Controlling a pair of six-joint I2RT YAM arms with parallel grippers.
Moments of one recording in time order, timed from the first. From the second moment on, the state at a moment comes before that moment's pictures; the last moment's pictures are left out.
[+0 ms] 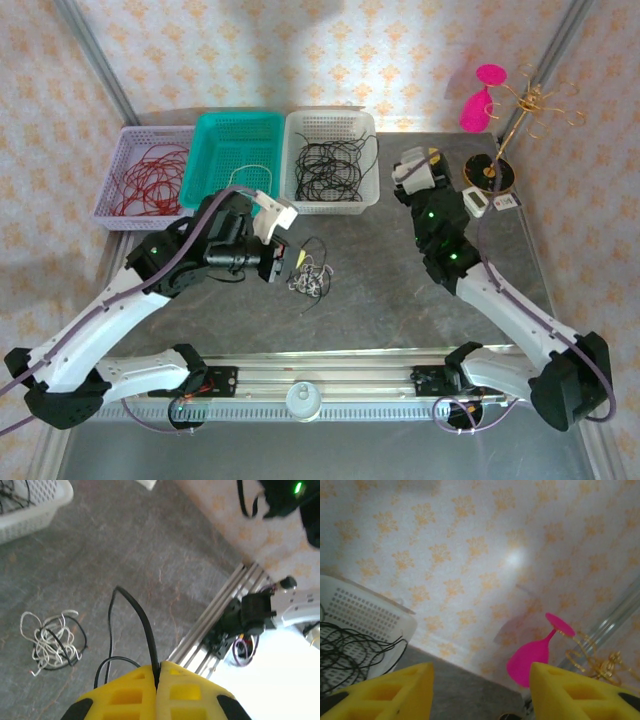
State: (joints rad) left arm -0.74 1.07 1.36 -0.92 0.29 -0.37; right arm 0.51 1.07 0.81 0.34 0.49 -0.52
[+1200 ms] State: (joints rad) left arm -0.39 1.96 1.84 -0.20 0.05 -0.44; right arm 0.51 0.57 0.42 -0.14 -0.08 0.64
